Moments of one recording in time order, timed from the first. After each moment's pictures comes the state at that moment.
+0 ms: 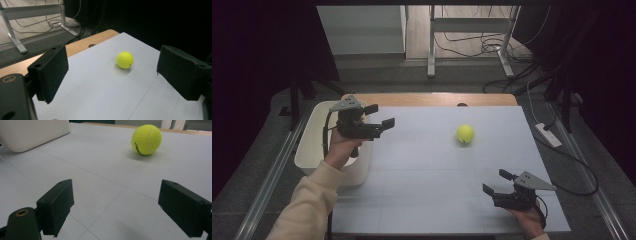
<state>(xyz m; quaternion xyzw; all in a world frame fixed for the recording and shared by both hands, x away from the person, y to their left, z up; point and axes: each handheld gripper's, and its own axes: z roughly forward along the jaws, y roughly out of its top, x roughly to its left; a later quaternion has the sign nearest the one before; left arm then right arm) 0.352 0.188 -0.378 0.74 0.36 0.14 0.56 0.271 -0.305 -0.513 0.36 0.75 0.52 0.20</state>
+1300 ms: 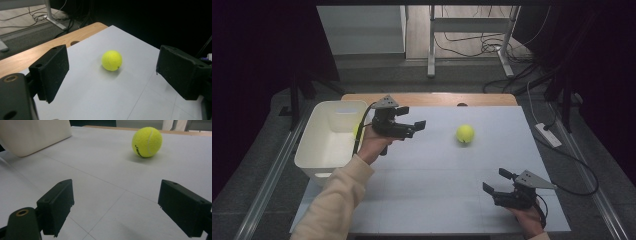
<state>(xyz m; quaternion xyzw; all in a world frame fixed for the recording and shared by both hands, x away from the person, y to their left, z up) 0.383 0.113 -0.392 0.76 0.34 0.11 0.54 0.274 -0.306 -0.512 0.36 0.75 0.53 0.19</state>
